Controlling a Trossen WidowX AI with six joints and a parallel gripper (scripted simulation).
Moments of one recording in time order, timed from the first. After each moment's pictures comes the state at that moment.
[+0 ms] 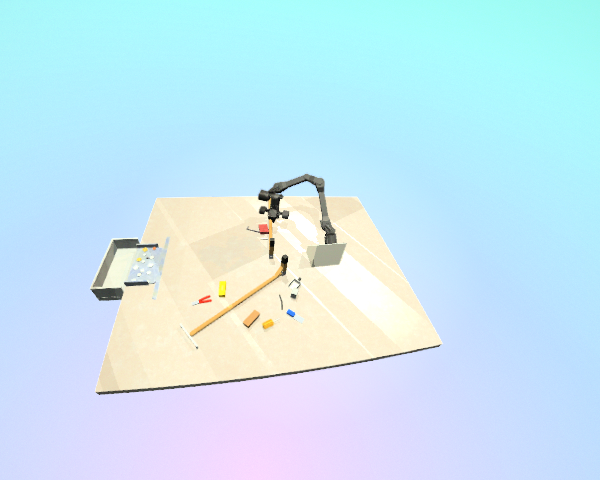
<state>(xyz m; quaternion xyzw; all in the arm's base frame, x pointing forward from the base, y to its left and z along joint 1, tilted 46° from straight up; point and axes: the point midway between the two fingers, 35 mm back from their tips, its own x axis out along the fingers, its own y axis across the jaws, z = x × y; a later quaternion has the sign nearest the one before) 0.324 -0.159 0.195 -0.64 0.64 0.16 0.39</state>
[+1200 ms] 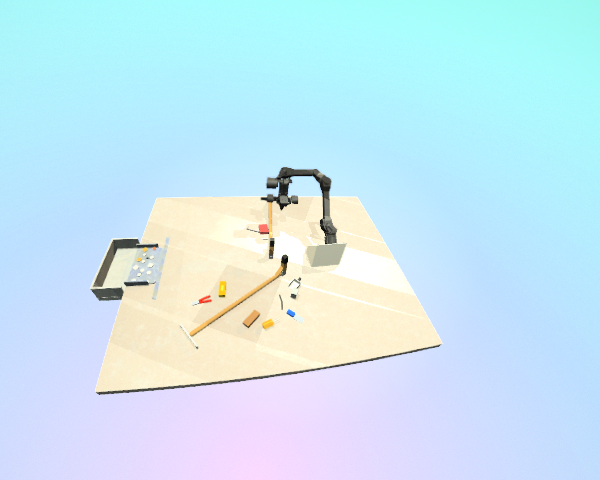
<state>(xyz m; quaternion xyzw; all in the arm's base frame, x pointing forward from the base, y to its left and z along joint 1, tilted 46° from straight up) 0.270 -0.086 0.260 -0.68 0.62 0.24 0.31</state>
